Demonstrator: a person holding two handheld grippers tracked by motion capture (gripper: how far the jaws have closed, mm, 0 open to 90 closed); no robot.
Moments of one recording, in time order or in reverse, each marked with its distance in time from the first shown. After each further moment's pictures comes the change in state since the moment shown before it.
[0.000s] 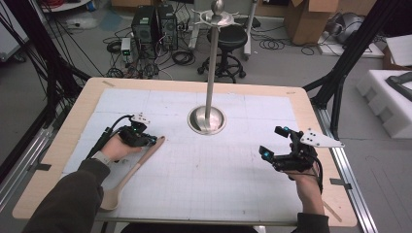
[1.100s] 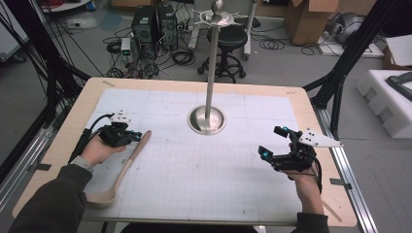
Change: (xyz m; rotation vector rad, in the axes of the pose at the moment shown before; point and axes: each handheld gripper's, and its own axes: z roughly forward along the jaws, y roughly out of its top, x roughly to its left) left arm 0.022 -0.022 -0.043 -0.090 0.095 -0.022; right arm 0.000 0.000 0.002 0.009 -0.001 -0.001
